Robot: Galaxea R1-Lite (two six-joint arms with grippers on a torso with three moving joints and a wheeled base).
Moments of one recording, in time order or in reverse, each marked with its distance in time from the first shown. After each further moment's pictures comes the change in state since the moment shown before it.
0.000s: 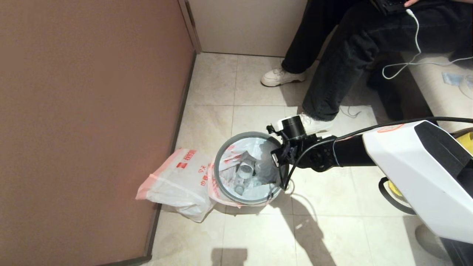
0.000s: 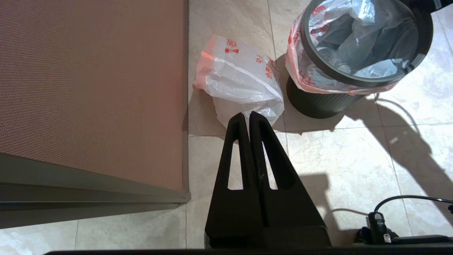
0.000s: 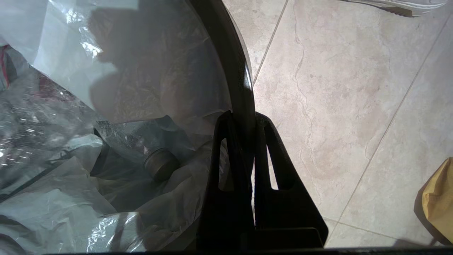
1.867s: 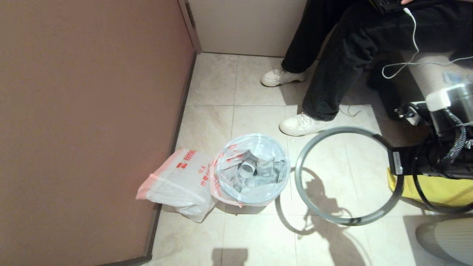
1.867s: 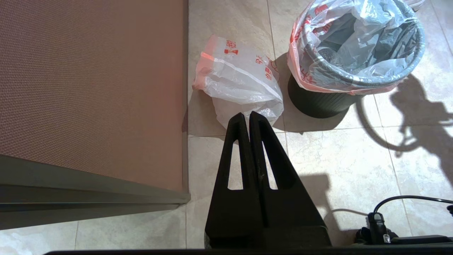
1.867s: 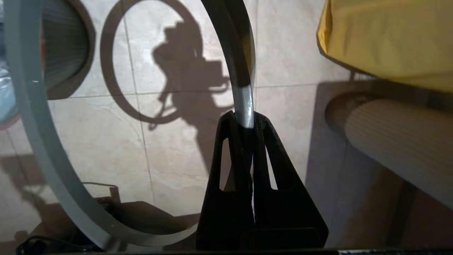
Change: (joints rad) left arm 0.000 0.000 0.000 -0.001 0.000 -0.001; right arm -0.283 -0.859 0.749 0.237 0.052 0.242
